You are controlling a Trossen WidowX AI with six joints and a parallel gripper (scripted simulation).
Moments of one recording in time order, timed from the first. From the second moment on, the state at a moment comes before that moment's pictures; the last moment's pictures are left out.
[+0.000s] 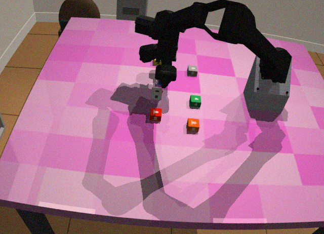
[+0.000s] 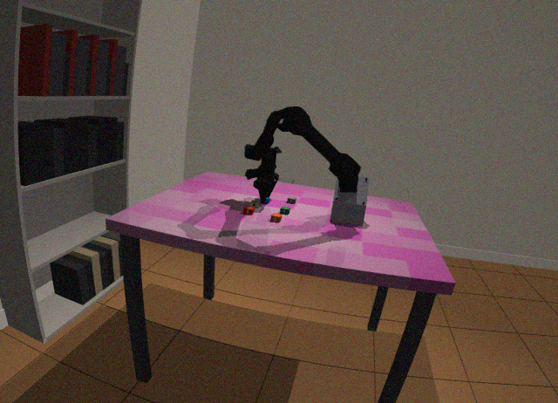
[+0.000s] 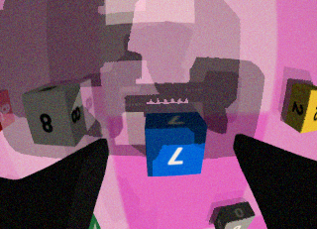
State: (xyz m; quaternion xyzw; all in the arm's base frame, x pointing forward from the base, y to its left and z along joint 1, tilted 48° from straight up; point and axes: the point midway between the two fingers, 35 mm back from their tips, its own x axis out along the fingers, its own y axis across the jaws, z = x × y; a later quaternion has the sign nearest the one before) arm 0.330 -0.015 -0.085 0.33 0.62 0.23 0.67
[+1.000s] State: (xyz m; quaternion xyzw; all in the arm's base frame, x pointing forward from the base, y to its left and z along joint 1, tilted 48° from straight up) arm 0.317 -0.098 -0.006 0.33 0.62 0.23 0.67
